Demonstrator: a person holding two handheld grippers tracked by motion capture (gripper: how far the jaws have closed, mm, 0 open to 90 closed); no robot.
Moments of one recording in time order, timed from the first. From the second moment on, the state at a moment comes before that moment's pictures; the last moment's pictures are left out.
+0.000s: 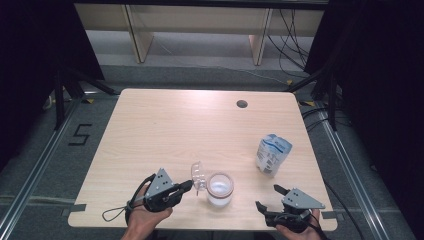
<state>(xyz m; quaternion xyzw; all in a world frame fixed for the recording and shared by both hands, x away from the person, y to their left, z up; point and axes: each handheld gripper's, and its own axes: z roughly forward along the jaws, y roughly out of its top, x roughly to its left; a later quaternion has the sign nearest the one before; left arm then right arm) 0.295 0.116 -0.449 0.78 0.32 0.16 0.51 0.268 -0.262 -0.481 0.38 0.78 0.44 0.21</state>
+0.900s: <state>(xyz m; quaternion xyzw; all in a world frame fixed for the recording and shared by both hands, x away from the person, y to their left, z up) 0.294 0.107 -0.445 0.78 0.31 0.16 0.52 0.268 -0.260 -0.481 0.37 0.79 0.44 0.22</state>
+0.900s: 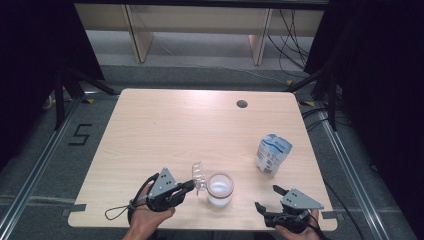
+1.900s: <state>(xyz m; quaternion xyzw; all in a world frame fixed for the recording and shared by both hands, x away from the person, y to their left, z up) 0.293 0.096 -0.446 0.79 0.30 0.15 0.52 0.267 -0.259 -0.482 0.37 0.79 0.44 0.22</state>
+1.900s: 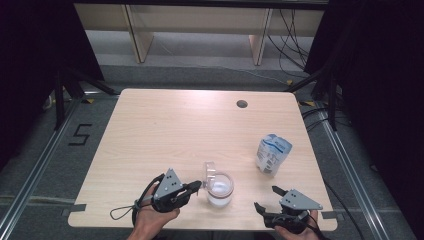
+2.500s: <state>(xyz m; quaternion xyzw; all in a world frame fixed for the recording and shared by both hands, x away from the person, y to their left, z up) 0.290 0.098 -0.449 0.78 0.32 0.10 0.53 0.267 -0.259 -0.482 0.37 0.79 0.44 0.21</state>
